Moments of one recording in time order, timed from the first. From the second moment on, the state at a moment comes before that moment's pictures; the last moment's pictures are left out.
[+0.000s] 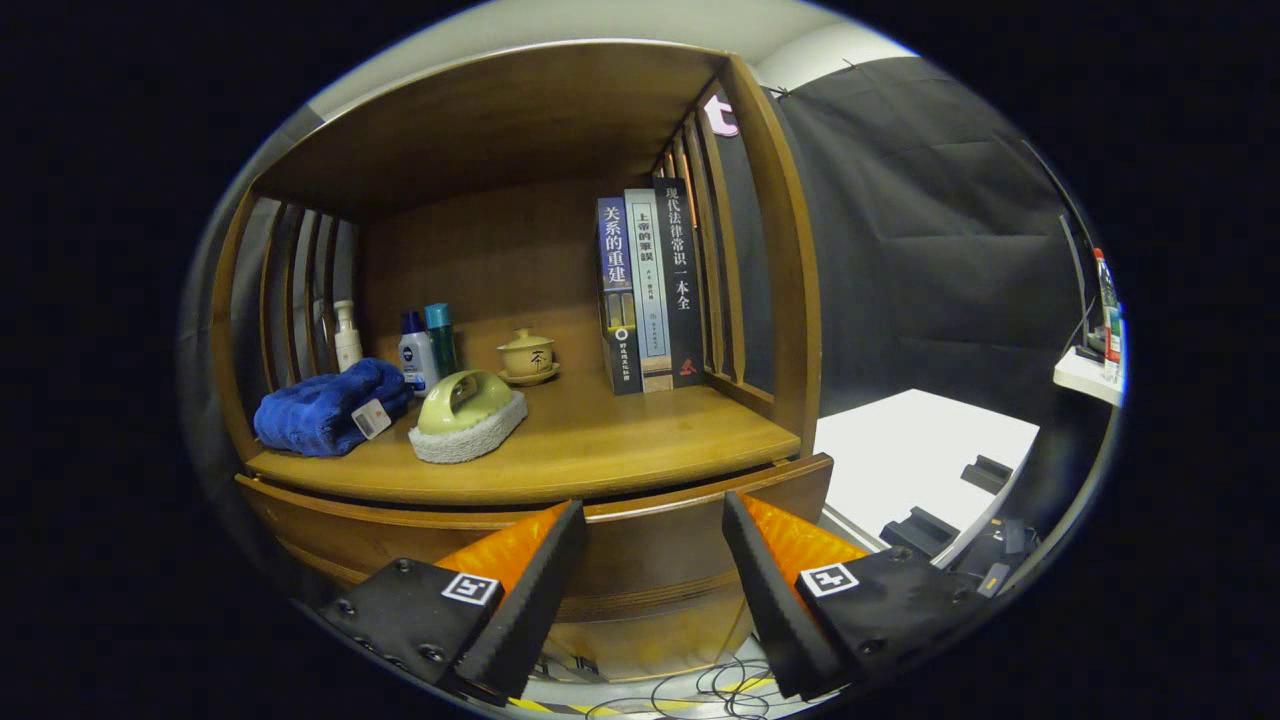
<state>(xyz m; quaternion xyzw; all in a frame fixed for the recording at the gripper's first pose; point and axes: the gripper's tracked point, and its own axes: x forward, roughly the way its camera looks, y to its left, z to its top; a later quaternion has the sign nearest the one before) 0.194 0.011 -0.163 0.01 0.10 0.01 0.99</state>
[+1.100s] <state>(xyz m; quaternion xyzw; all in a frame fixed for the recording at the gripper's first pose) 0.126 0.041 -0.001 0.04 0.03 0.06 1.00</state>
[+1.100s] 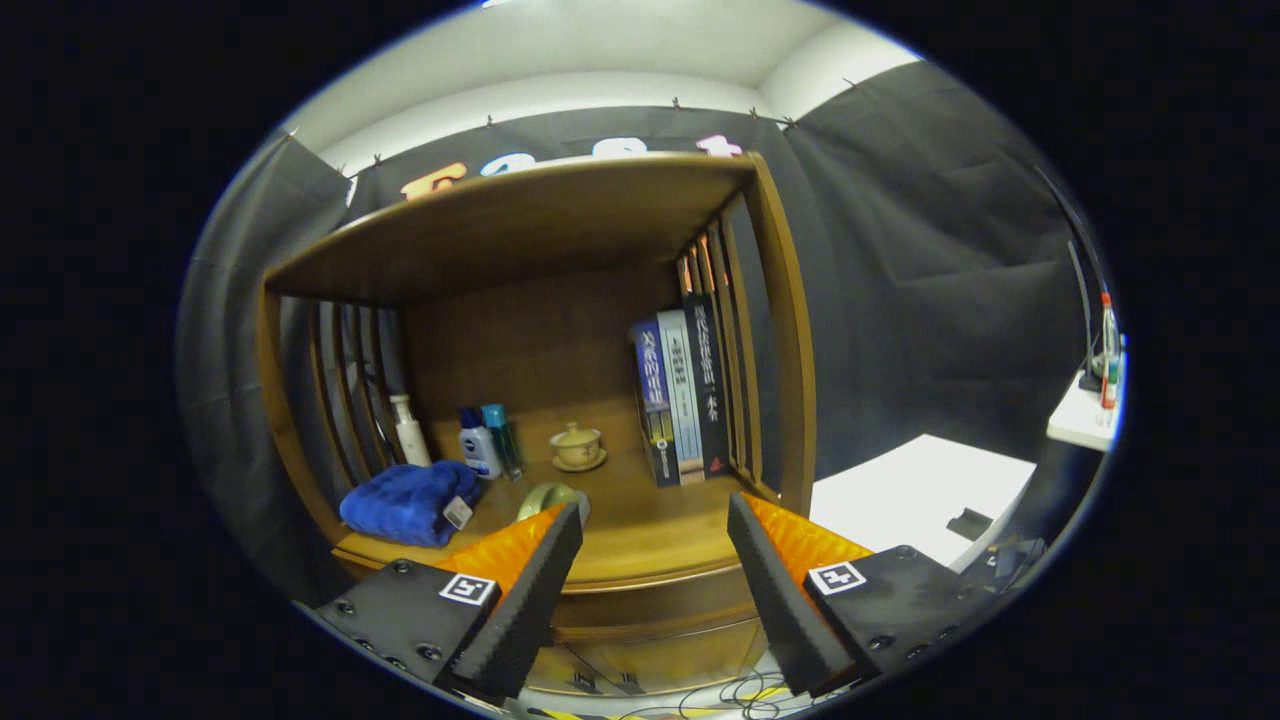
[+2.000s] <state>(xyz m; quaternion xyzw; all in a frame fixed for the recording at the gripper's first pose) 0.082 0.073 0.063 0.06 0.01 0.10 0.99</state>
